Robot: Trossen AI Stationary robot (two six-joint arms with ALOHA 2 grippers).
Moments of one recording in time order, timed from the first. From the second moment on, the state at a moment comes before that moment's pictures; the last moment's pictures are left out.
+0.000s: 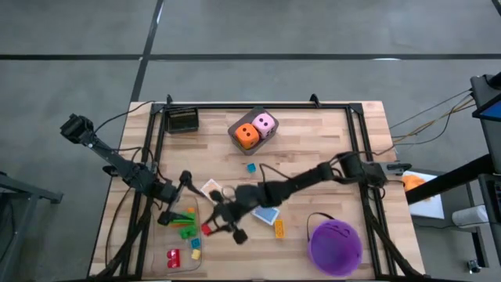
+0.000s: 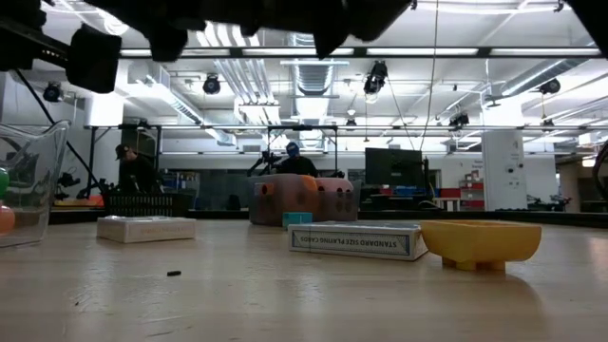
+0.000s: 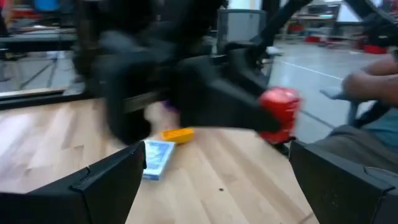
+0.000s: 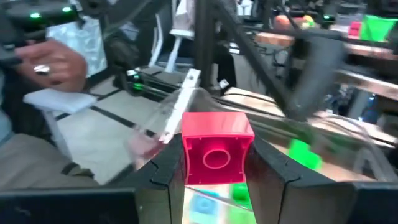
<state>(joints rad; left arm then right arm) -0.61 0.66 0.11 0.43 -0.21 -0.03 0.24 2.25 1.61 0.49 -0.32 -0.04</state>
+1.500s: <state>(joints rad) -0.61 0.66 0.11 0.45 -0.52 -0.01 0.18 2.24 1.62 0.47 0.16 -0.07</state>
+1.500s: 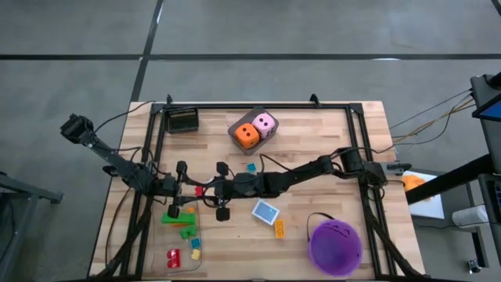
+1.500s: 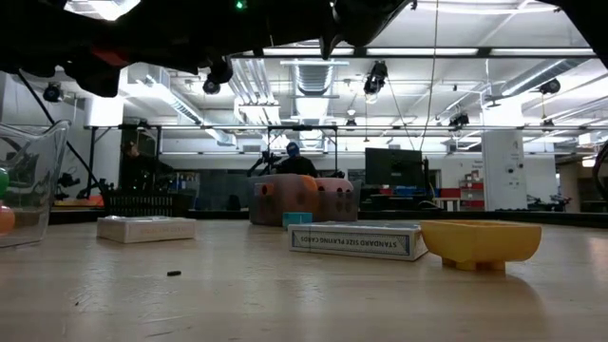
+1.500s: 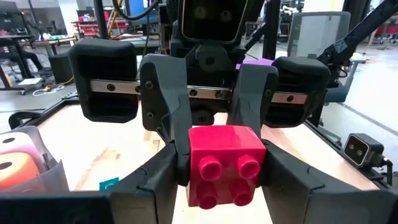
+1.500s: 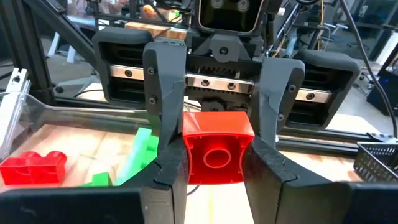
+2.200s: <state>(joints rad) -0.64 0.66 0.11 0.40 -0.51 0.00 0.18 2.24 1.62 0.42 0.18 -0.06</state>
